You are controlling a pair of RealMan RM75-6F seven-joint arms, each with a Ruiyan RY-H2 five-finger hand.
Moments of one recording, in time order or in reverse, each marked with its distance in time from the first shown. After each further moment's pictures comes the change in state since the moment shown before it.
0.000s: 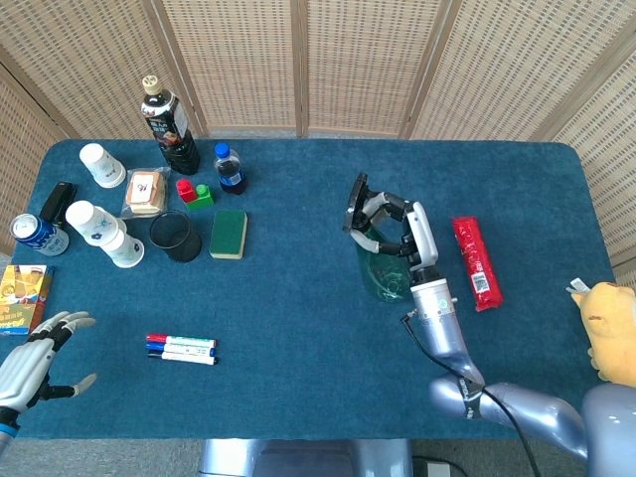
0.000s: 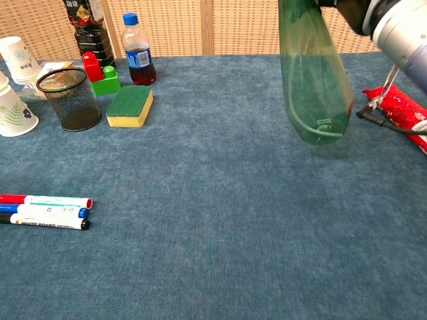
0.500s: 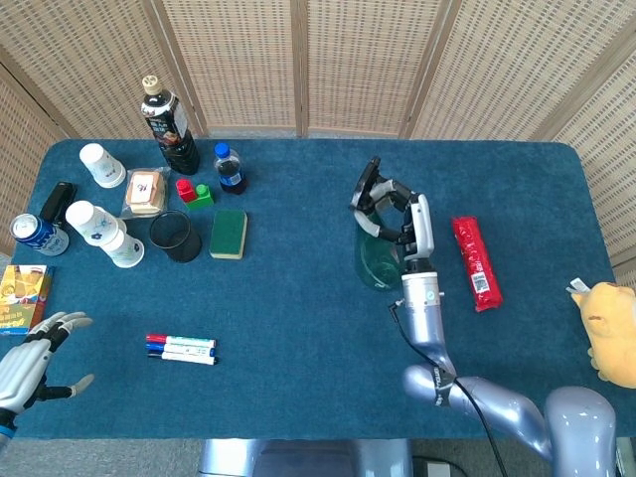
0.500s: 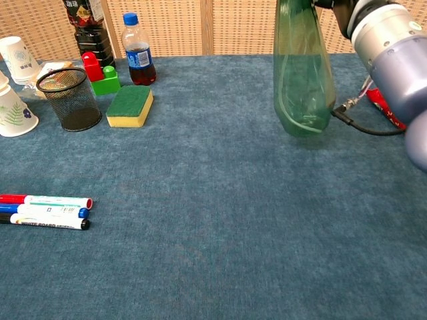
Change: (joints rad) left arm 0.004 0.013 0.003 -0.009 -0.003 0.006 0.003; right arm 0.026 -0.167 0.140 0.188 0.034 0.006 0.019
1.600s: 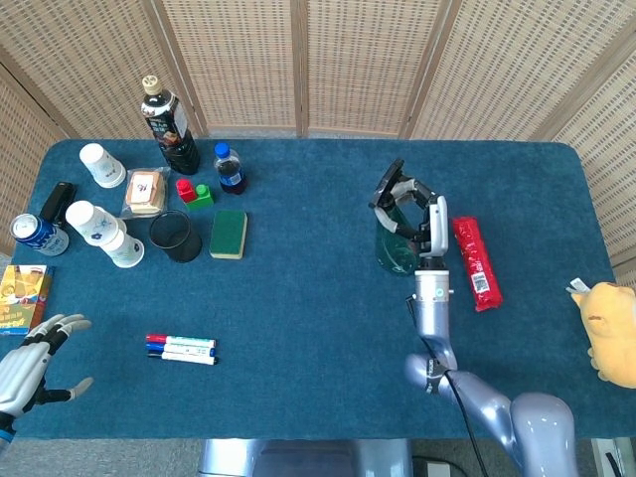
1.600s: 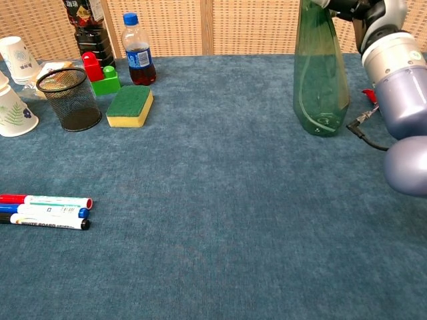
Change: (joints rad) left arm 0.008 0.009 0.007 -0.030 -0.004 0.010 0.035; right arm 0.012 -0.162 0.012 0.429 -0.098 0.014 0.167
